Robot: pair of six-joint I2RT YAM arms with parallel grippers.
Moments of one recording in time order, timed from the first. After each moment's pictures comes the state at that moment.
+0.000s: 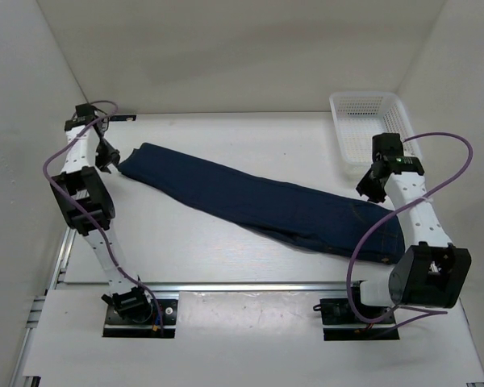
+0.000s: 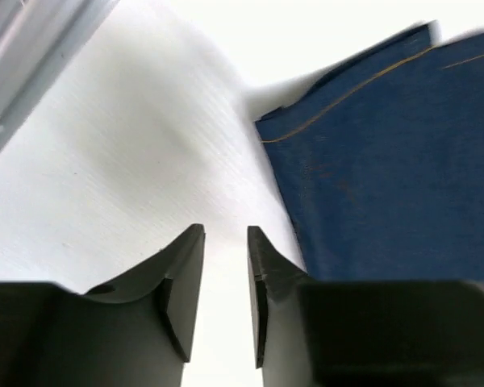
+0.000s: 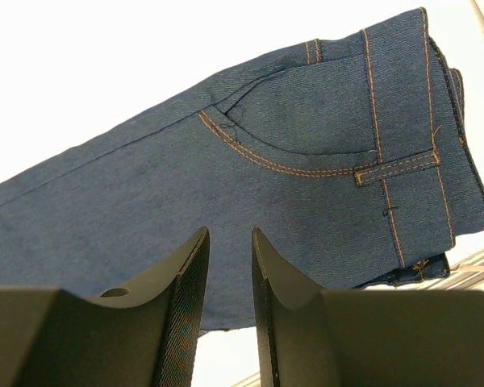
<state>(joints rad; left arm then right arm) 0.28 2.10 1.91 -0.98 -0.16 -0.48 -0.03 1.37 1.20 -0.94 0.24 0.59</state>
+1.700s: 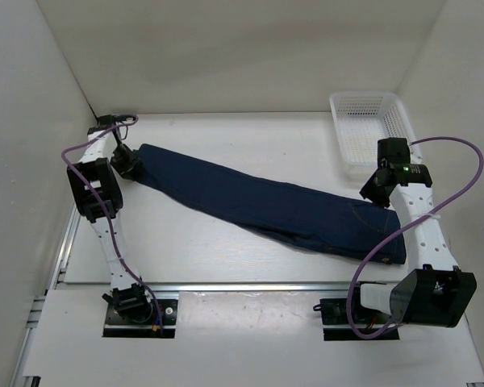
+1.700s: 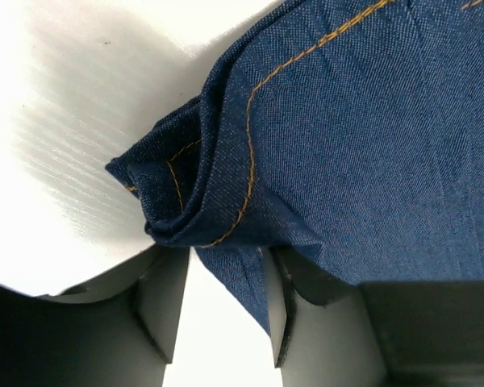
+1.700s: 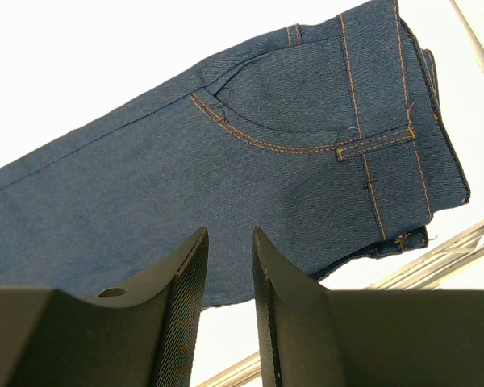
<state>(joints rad) 0.23 2.32 1.93 -0.90 0.02 -0.50 -0.03 1.24 1.18 -1.00 0.24 0.59</state>
